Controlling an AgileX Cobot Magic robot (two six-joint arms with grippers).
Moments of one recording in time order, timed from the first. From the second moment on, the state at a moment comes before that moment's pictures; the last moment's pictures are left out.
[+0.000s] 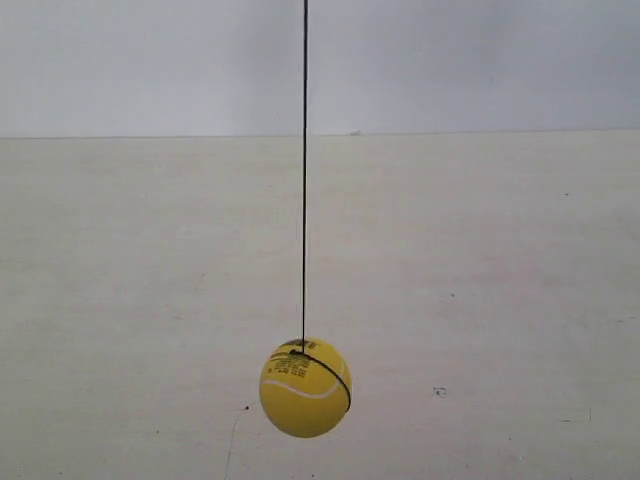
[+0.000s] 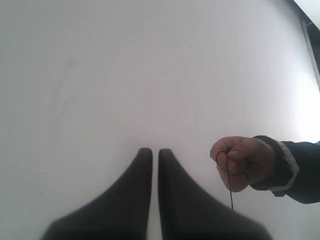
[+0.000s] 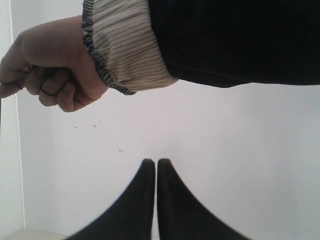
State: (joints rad) left arm -0.19 0.00 -0.10 0.50 -0.69 -0.74; right arm 0.31 0.01 -0.24 -0.84 -0.17 1.01
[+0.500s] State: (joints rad) left arm -0.19 0.00 -0.10 0.49 -0.68 -0.73; right arm 0.31 0.01 -0.24 -0.84 -0.09 1.01
